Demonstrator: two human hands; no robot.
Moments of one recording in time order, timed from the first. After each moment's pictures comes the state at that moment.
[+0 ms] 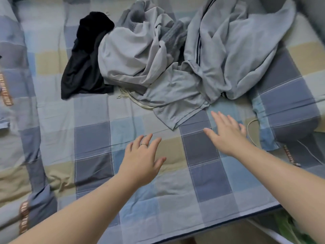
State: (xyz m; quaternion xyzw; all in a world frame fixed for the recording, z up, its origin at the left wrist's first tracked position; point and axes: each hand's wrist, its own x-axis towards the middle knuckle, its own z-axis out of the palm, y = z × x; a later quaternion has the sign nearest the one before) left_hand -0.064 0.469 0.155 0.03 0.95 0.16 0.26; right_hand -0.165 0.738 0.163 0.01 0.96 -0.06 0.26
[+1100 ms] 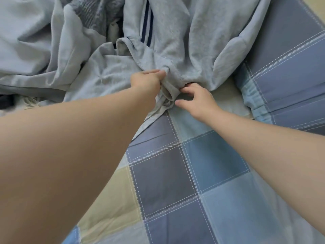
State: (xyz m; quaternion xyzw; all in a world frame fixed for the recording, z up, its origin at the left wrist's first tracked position) left_hand -0.384 0.693 -0.003 -0.35 0.62 0.69 0.12; right_hand -0.350 0.848 -0.032 0.01 0.92 -0.37 0.14
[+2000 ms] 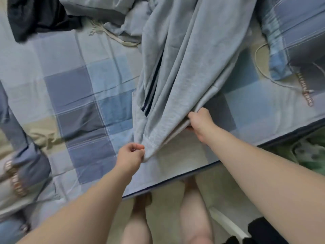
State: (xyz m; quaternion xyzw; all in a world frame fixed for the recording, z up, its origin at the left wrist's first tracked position) left_hand 0.090 0.482 0.036 -0.45 0.66 0.51 0.33; right_hand -0.019 0.695 0.031 0.40 0.67 -0.56 0.28
